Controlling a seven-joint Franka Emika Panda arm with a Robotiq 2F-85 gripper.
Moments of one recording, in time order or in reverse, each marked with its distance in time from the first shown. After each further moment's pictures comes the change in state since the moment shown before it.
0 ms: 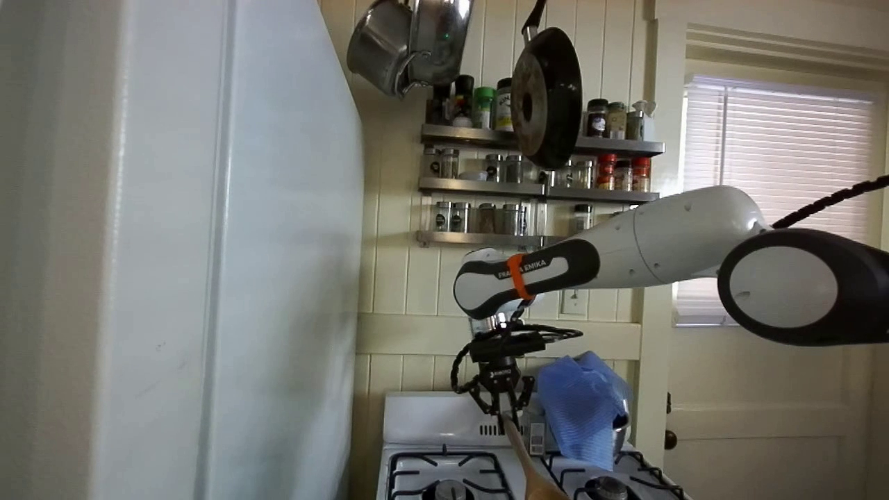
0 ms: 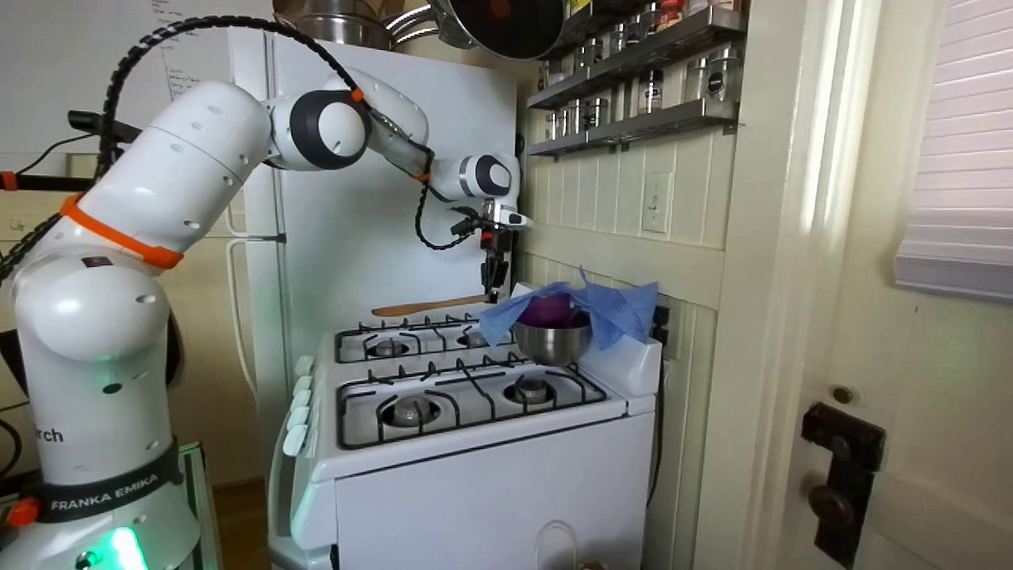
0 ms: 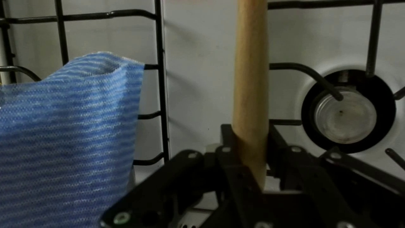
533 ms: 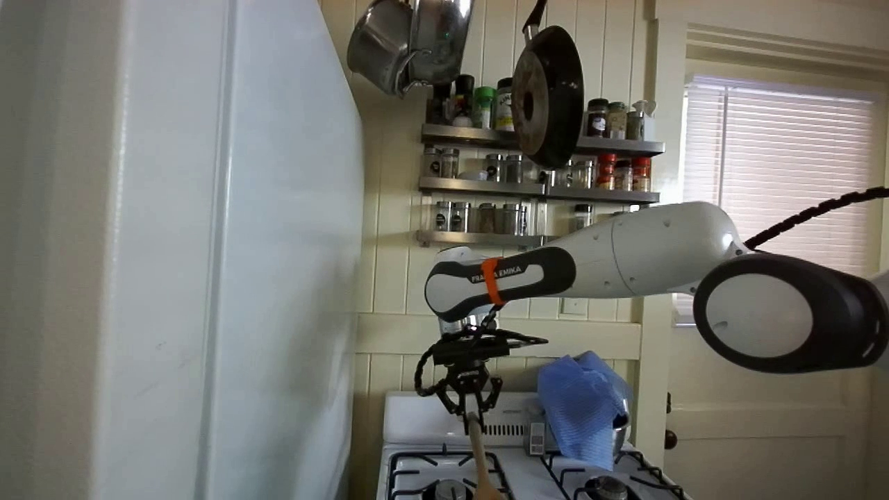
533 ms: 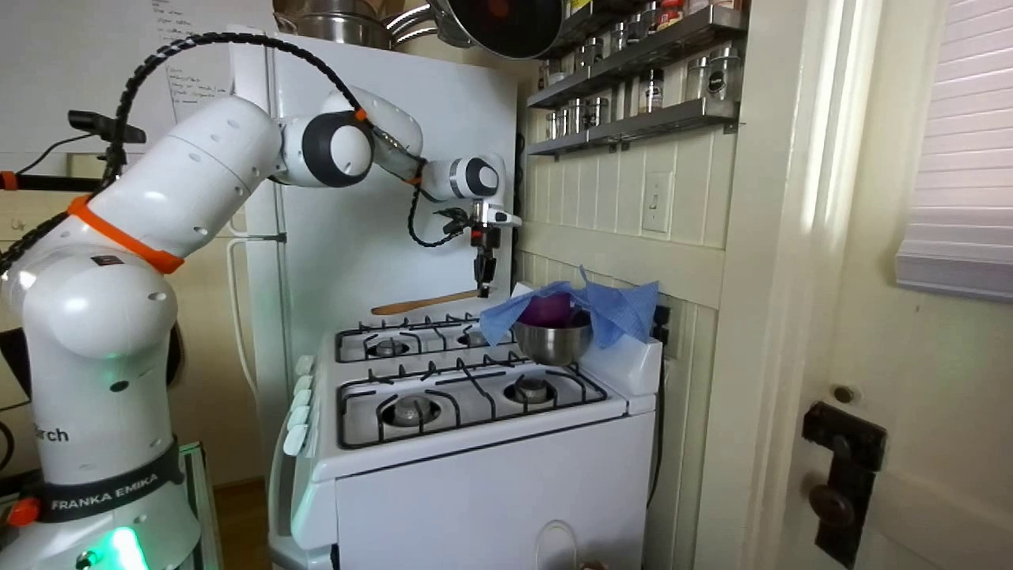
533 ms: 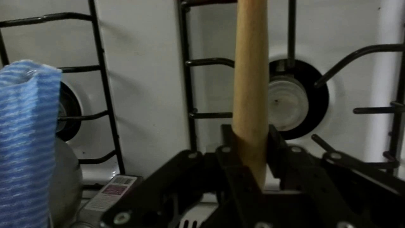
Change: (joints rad) arm 0.080 0.099 0.002 0.154 0.005 0.002 0.131
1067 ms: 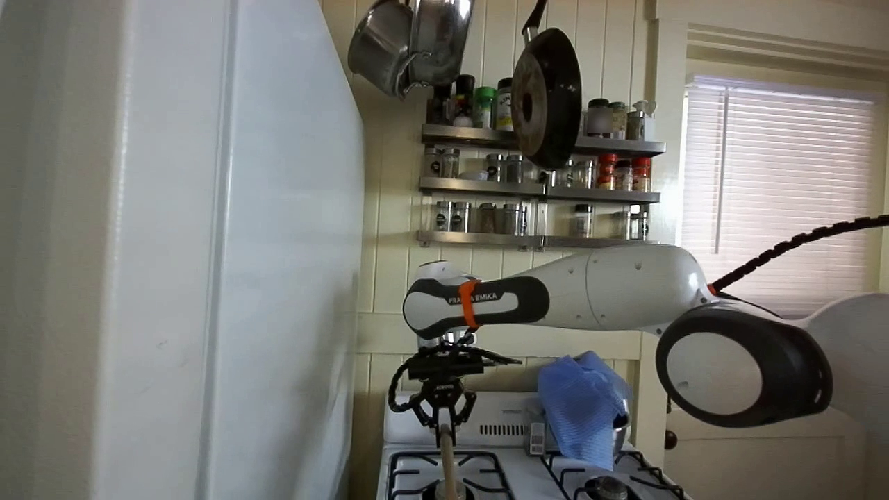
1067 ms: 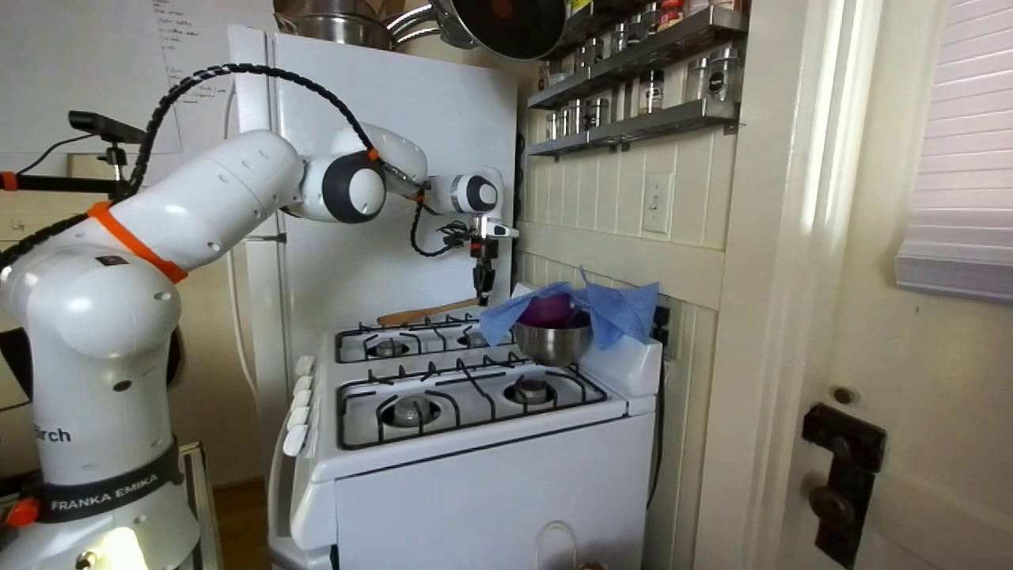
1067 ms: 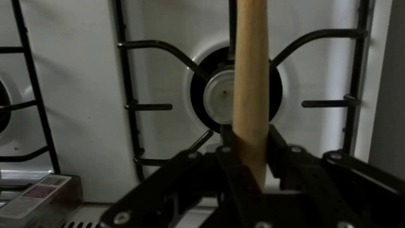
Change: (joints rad) arm 0.031 0.191 0.008 0.241 0.026 -0.004 -0.010
